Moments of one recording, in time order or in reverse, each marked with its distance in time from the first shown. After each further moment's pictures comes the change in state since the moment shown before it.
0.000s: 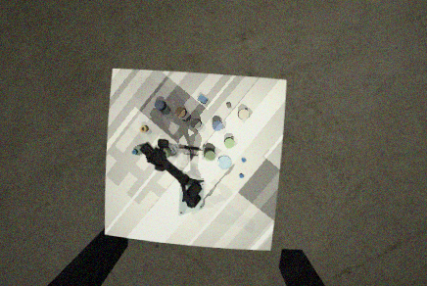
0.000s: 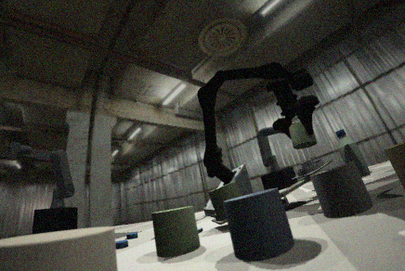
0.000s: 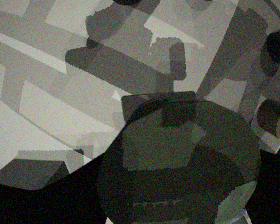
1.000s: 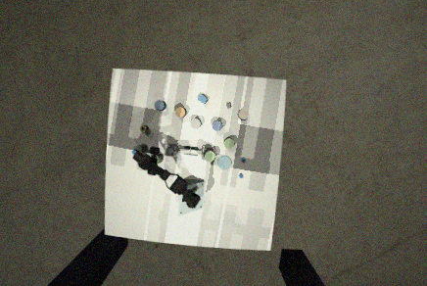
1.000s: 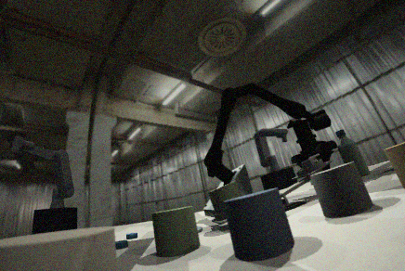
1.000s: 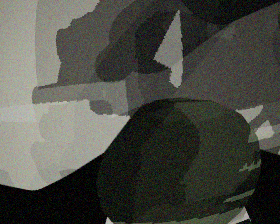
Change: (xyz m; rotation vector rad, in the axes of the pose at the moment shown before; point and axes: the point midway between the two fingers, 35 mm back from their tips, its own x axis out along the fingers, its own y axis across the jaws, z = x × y) arm 0.122 0.079 0.082 -0.002 -0.001 0.009
